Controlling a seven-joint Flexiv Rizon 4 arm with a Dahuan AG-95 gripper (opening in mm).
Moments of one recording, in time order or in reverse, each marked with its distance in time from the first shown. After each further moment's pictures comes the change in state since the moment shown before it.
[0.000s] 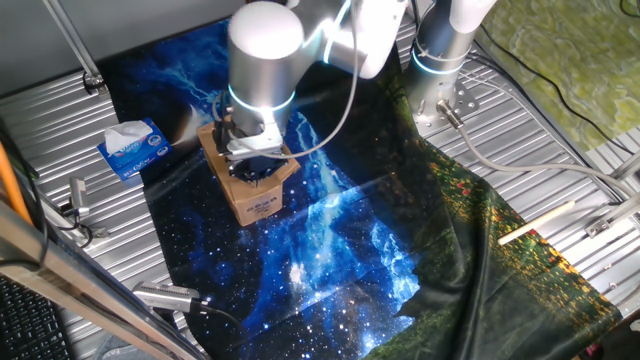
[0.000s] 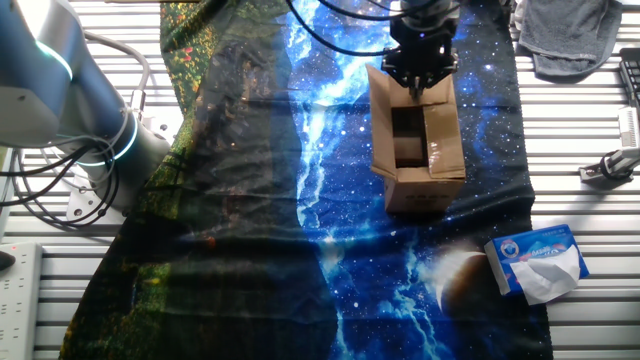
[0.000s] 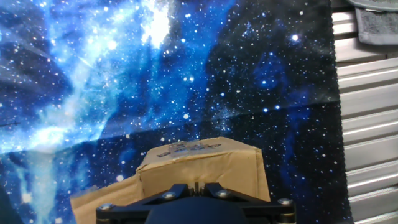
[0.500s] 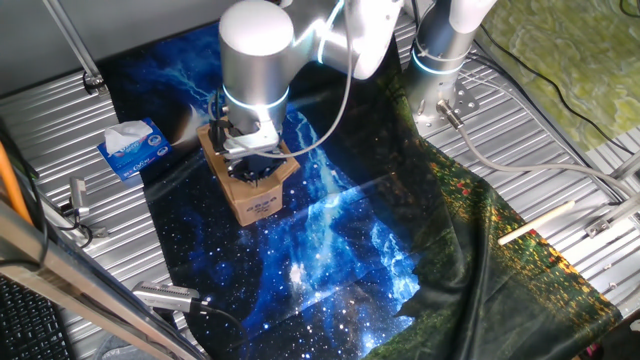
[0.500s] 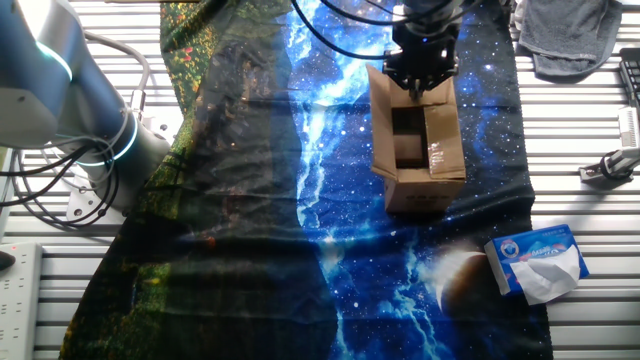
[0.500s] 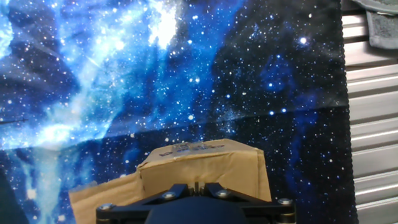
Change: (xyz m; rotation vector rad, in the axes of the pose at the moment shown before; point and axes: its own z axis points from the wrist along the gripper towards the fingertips) arm 0.004 0.000 0.003 -0.005 -0.011 -0.007
